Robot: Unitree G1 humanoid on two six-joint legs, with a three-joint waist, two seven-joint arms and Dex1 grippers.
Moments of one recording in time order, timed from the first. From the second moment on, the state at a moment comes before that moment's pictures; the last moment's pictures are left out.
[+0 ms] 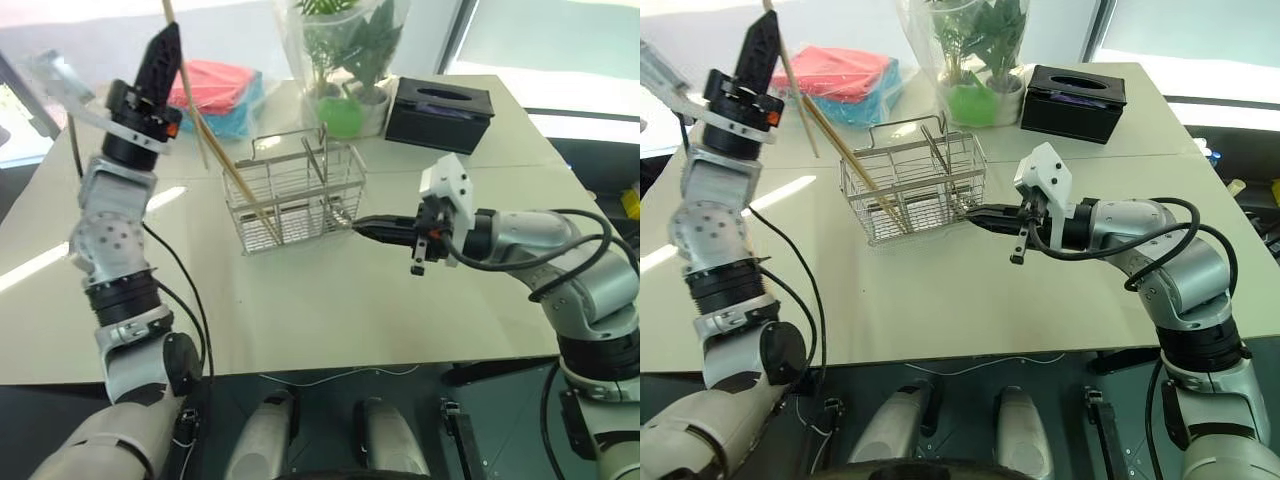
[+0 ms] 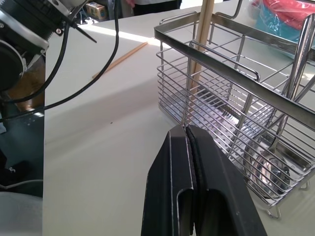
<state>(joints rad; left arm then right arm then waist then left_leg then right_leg) -0.80 0.26 0.47 0.10 -0.84 0.38 -0.59 -0.56 -0.70 0.03 -0.41 0.63 0.79 0.85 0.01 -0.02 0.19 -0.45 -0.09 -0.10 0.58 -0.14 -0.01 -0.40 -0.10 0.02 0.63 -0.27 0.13</state>
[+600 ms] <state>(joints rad) -0.71 0.14 0.31 0.10 -0.65 0.15 -0.54 -0.55 -0.68 0.03 -0.41 0.63 0.79 0.84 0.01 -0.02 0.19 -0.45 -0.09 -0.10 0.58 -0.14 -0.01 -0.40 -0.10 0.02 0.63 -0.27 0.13</state>
